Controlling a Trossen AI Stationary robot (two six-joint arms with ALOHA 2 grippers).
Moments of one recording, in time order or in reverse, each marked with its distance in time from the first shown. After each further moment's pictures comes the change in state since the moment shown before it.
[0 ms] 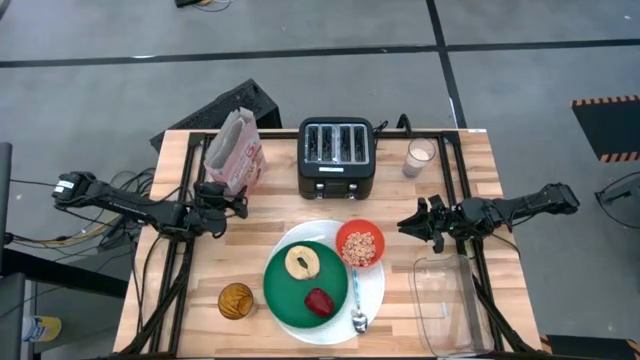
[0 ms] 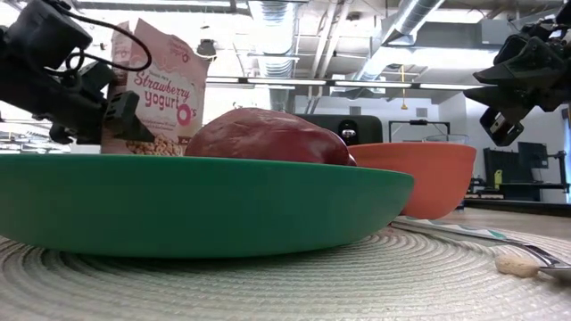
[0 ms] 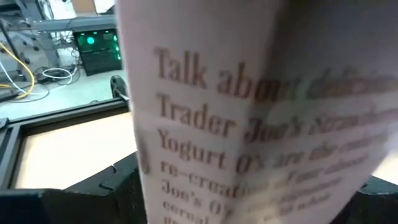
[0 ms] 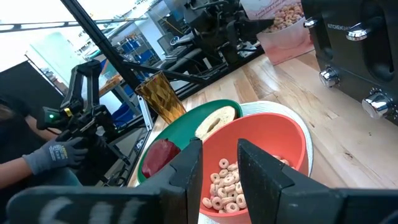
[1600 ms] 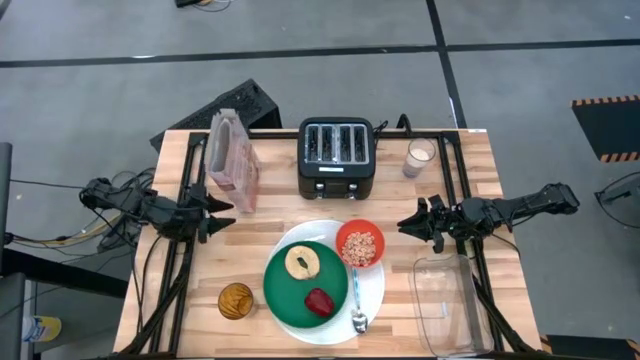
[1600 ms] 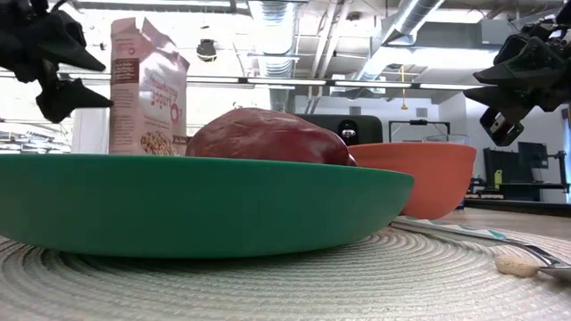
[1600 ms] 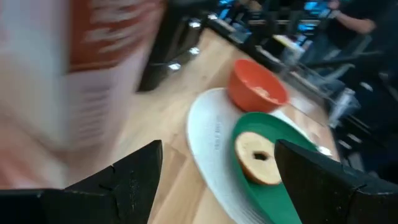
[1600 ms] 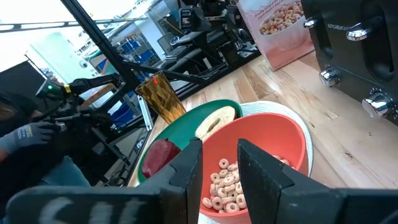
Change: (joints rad) left arm -0.196 -0.676 0.202 -0.607 0.654 -0.039; right arm 0.000 0.000 0.000 0.000 0.000 0.000
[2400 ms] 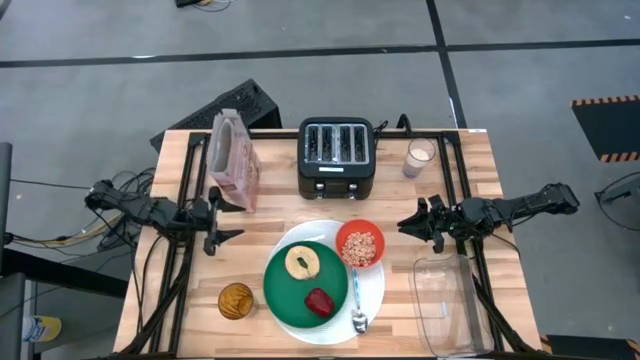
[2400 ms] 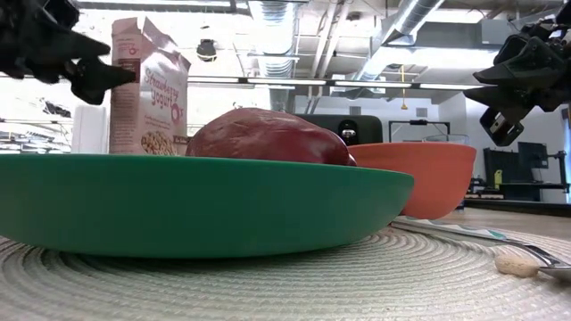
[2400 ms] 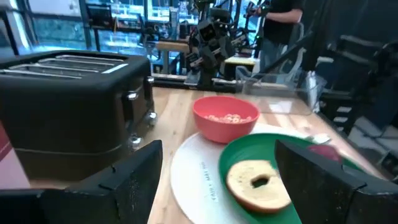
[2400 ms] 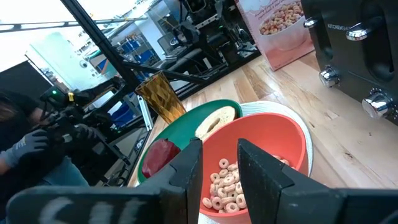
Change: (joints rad) left arm -0.001 -0.031 -0.193 0.483 0.096 0.608; right arm 0.000 0.000 0.000 0.000 0.000 0.000
